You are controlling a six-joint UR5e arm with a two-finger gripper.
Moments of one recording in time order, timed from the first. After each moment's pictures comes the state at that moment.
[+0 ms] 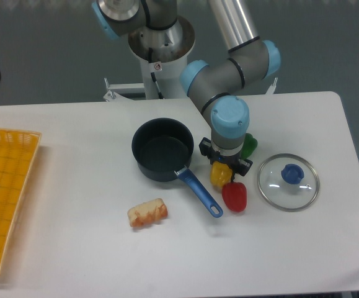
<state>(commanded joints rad) 2.59 -1.94 -1.77 -1.06 1.65 1.08</state>
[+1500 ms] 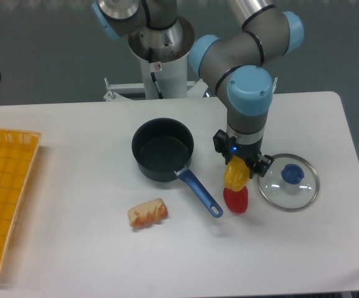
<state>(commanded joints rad) 2.60 -1.90 -1.60 -1.14 1.61 1.17</state>
